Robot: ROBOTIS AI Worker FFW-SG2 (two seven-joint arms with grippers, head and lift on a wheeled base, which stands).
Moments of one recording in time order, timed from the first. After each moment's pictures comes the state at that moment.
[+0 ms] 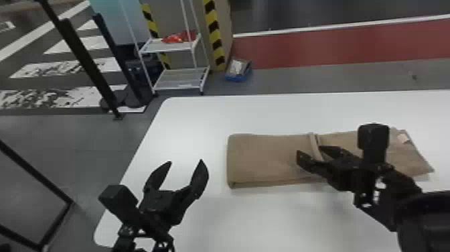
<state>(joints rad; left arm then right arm) 0.52 0.00 0.19 -2.00 0.32 0.03 -0.25 -0.11 -0.12 0.28 -1.52 -0.30 0.45 0.26</state>
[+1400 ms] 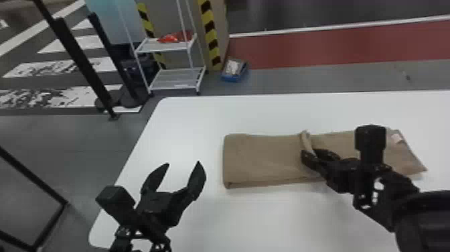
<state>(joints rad) 0.51 0.00 0.19 -1.99 0.32 0.04 -0.25 -0.10 -0.13 0.26 -1.53 -0.28 0.49 0.26</state>
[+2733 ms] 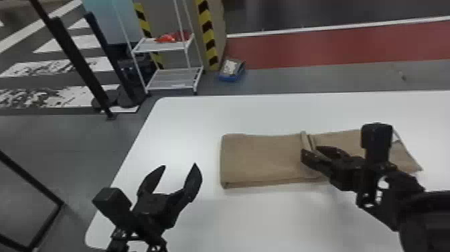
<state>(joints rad) 0.51 0.00 0.19 -1.97 0.32 0.04 -0.25 -0.09 -0.13 0.22 -1.57 -0.28 0.51 0.26</state>
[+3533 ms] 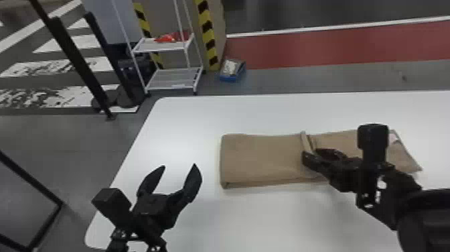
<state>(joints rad) 0.51 0.00 0.20 -1.97 0.32 0.04 -0.26 -0.10 -0.12 0.23 -1.55 -0.25 0.53 0.26</state>
